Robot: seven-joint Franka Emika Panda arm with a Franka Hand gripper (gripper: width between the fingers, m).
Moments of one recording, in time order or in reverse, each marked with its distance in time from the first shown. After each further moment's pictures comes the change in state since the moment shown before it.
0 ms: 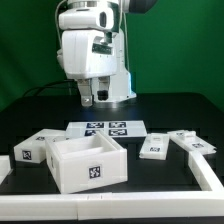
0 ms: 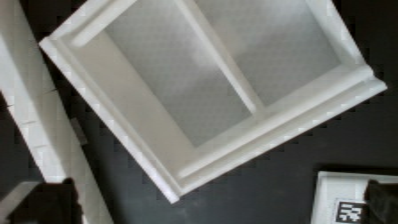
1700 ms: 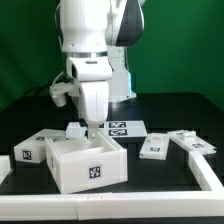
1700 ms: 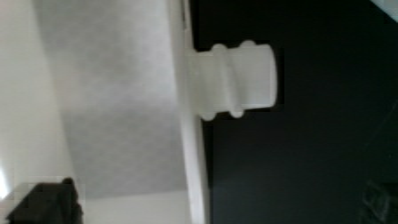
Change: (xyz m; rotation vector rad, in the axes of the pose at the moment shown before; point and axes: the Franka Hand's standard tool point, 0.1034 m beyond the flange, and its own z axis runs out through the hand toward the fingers) arm -0.034 -0.078 0.075 0.142 0.003 -0.444
